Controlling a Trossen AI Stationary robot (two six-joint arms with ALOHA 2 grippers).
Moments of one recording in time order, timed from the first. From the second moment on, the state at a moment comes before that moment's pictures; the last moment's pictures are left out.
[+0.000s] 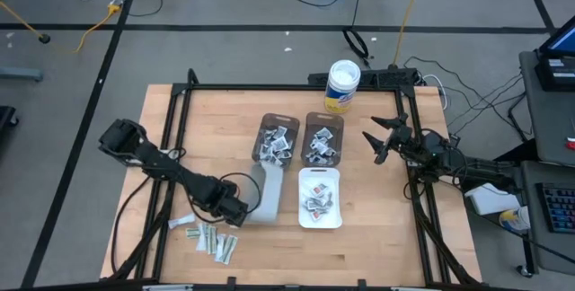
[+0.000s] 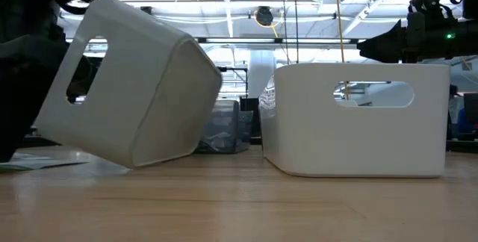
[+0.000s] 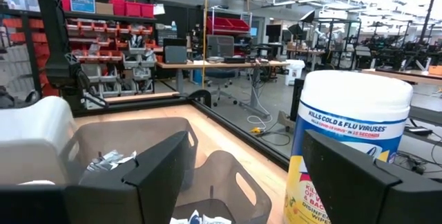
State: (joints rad) left arm -0.48 1.63 0.84 -0.73 0.18 -1.62; right arm -0.19 0.04 0.02 0.13 0.34 -0.07
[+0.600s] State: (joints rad) left arm -0.47 1.63 0.84 -0.74 0.20 -1.58; right arm -0.19 0.04 0.02 0.13 0.34 -0.07
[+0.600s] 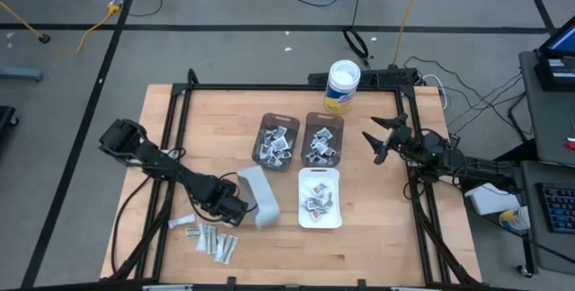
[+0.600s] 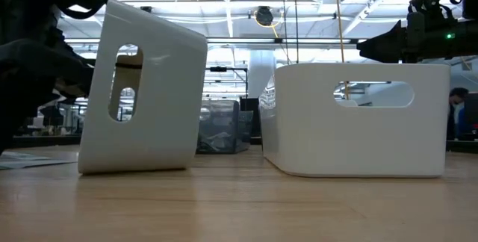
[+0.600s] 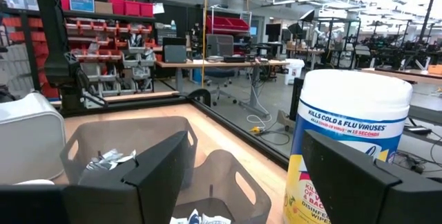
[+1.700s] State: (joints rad) left arm -0.43 1.58 0.93 -0.87 0.23 -1.58; right arm -0.19 0.04 0.02 0.13 0.34 -0.07
